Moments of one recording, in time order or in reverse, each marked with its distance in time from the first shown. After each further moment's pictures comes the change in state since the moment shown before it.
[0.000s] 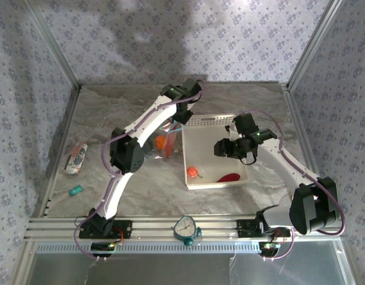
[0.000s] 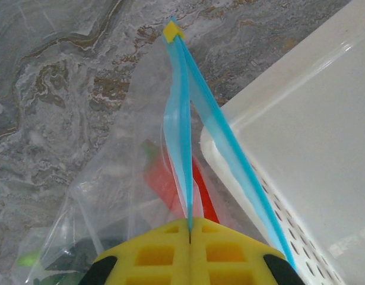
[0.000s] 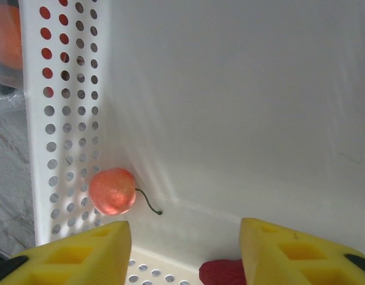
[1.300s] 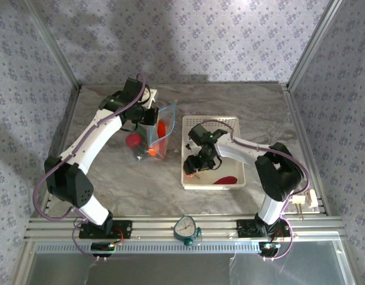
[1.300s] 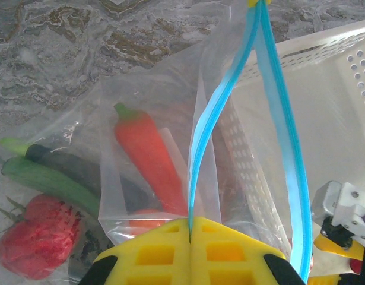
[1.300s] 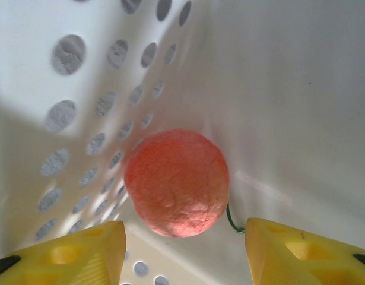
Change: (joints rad) left arm 0.248 -0.726 -0.802 0.359 0.455 -0.195; right arm 0.368 0.414 0.167 -0.007 0.013 -0.024
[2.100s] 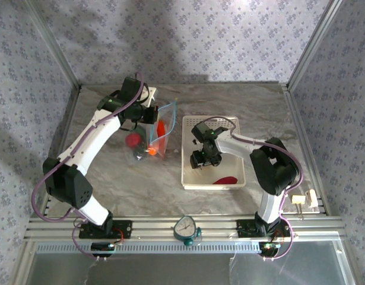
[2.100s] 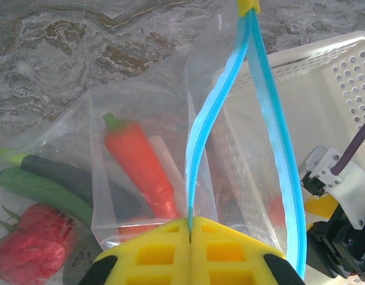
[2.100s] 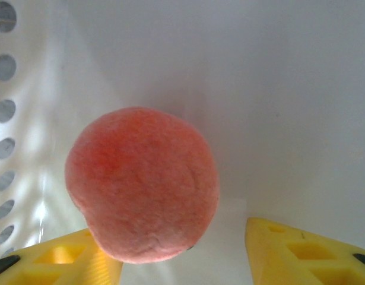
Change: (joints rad) left arm 0.007 -0.013 0.000 0.024 0.023 0.000; right arm -0.063 0.066 0.013 0.039 0.175 0.027
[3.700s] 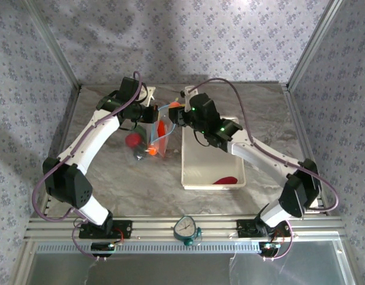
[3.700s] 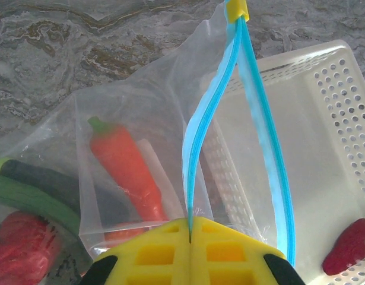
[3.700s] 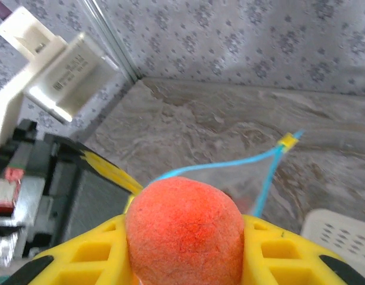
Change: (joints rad) left arm 0.019 0.000 -0.016 0.031 0.068 -0.018; right arm 0.126 -0.245 0.209 0.574 0.222 0.027
